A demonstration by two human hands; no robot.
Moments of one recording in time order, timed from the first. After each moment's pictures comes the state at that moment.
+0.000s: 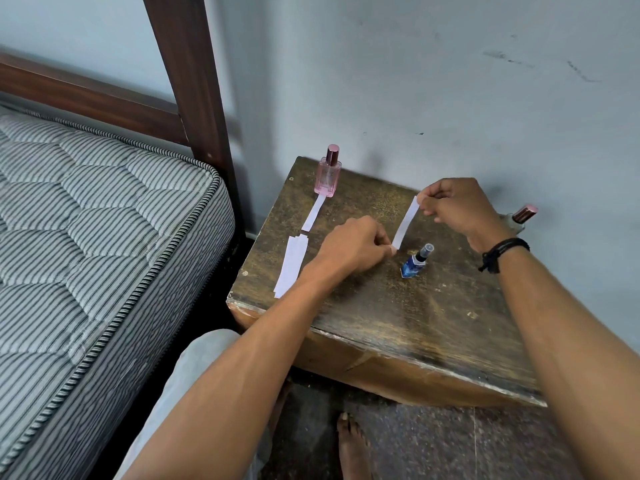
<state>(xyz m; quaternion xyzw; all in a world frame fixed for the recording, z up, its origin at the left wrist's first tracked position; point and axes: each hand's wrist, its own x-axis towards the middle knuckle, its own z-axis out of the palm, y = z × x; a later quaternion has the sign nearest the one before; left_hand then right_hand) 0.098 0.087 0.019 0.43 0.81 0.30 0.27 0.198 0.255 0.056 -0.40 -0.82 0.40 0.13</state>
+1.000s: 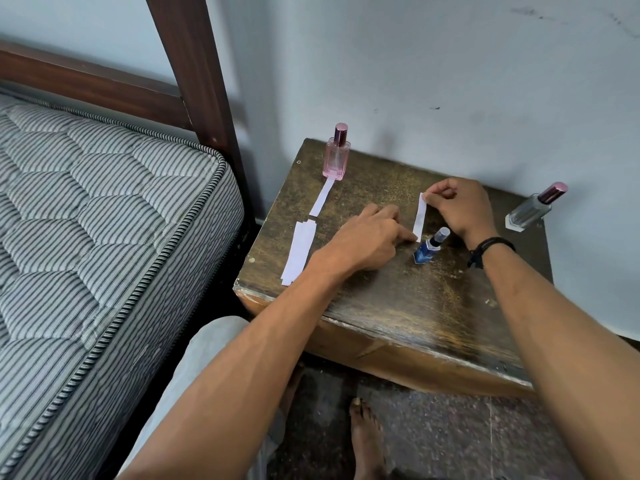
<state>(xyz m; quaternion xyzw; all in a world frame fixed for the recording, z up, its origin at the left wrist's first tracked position) 0.100 0.089 0.007 0.59 0.76 0.16 0.21 0.196 0.277 -0.015 -0.42 -0.83 0.31 0.18</state>
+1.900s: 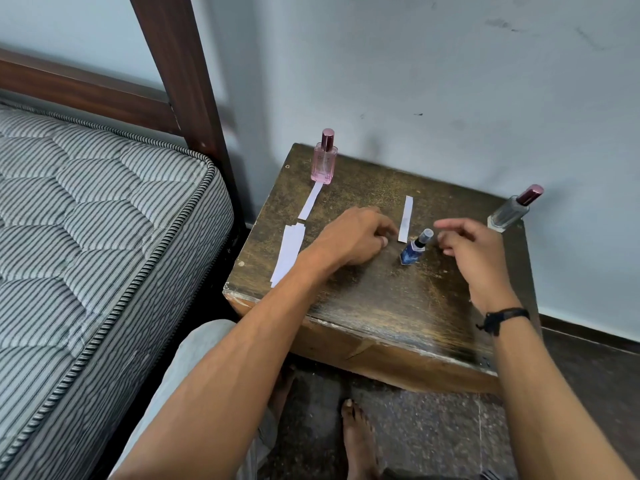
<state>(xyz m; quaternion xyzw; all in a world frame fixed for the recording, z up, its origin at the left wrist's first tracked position) 0.093 0.093 0.006 0.54 0.77 0.25 0.25 0.269 0.218 0.001 -0.46 -0.70 0.49 0.25</state>
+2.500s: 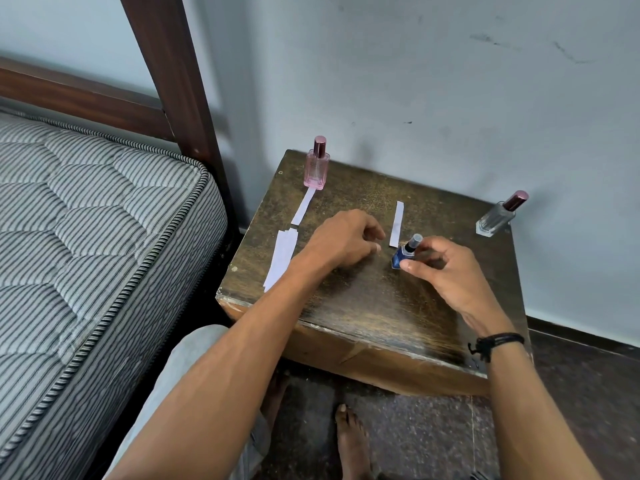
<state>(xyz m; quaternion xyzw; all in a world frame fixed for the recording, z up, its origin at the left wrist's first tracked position) 0.095 0.088 0.014 0.48 0.79 0.29 0.26 0.280 0.195 0.007 -0.36 -0.79 0.48 0.14</state>
